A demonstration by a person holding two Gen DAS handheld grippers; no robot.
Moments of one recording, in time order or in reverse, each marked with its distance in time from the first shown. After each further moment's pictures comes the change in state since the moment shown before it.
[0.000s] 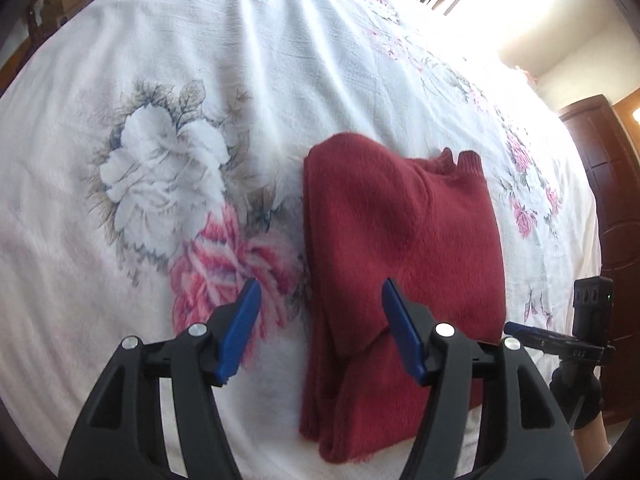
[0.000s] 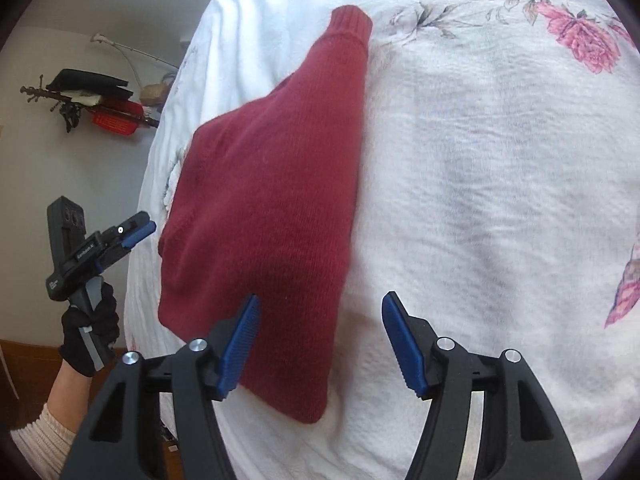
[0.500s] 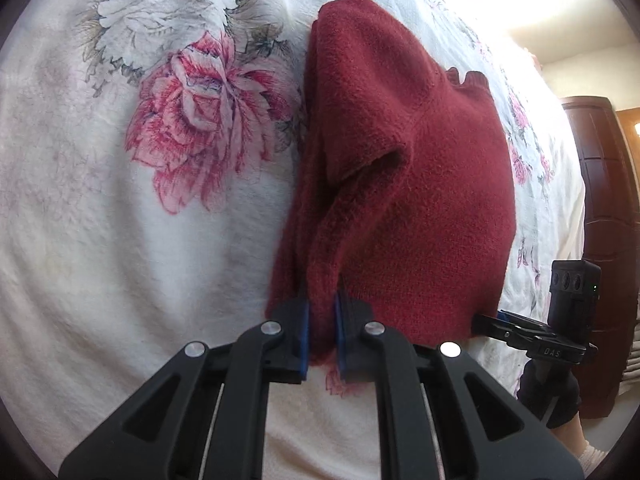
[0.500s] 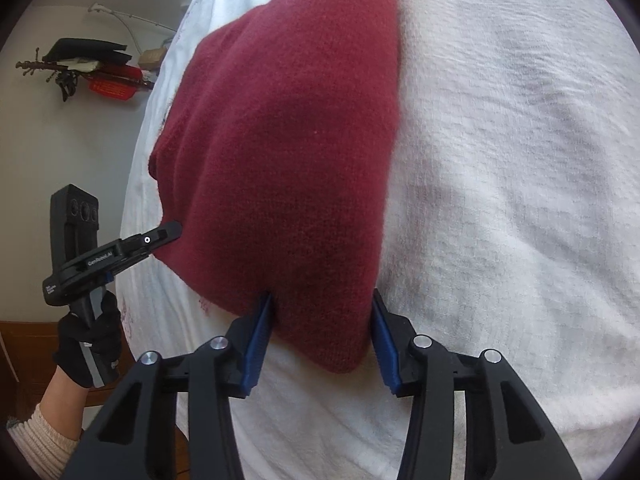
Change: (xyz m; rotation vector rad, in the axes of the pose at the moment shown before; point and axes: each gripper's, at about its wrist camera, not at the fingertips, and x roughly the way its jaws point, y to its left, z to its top) left arm 0.026 0.010 -0.114 -0.090 0.188 -0.095; right arm 0.052 0.018 -0.061 -0.022 0.128 -0.003
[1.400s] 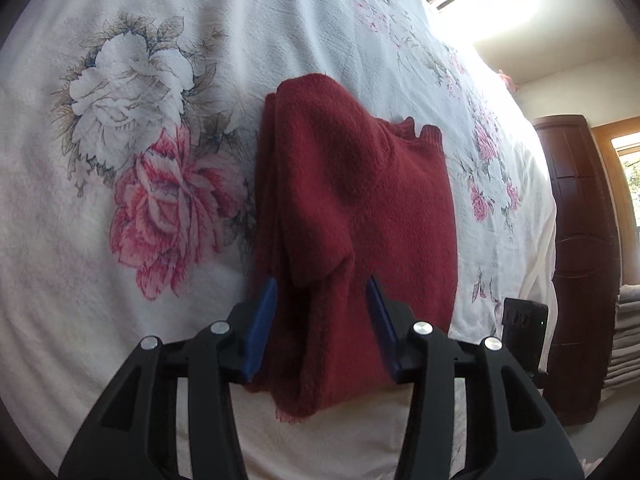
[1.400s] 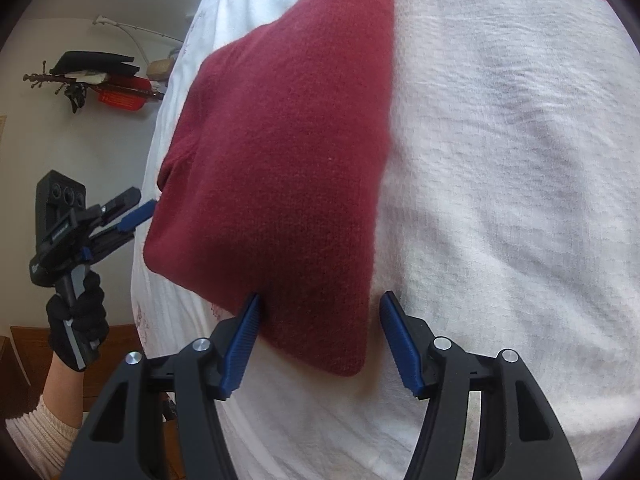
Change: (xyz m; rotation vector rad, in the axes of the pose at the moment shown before) left arm -0.046 -0.021 0.025 0.007 -0.032 -0.067; right arm -0.024 -0.011 0.006 0.018 -0.022 0.054
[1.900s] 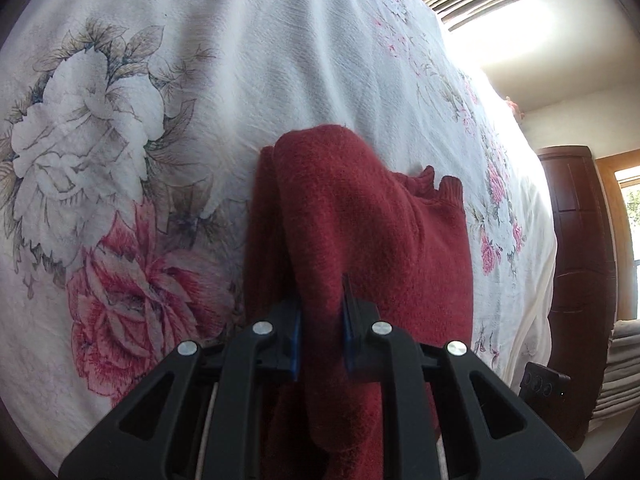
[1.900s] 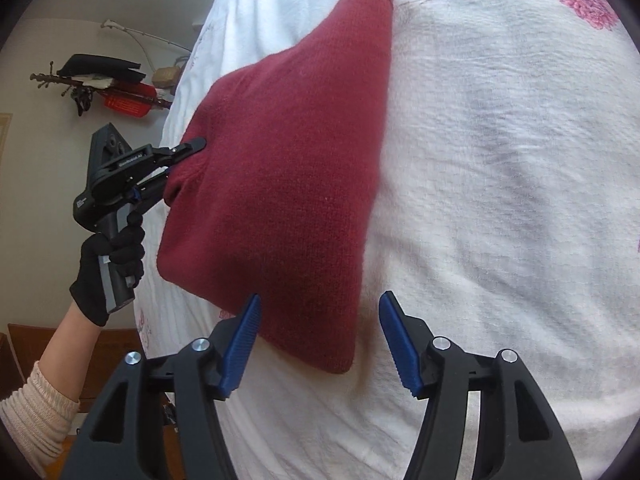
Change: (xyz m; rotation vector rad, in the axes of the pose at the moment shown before) left arm 0.050 0.018 0.079 -0.062 -0.083 -0.048; right arm -0.019 0.001 0.001 -0.015 -0.039 -0.006
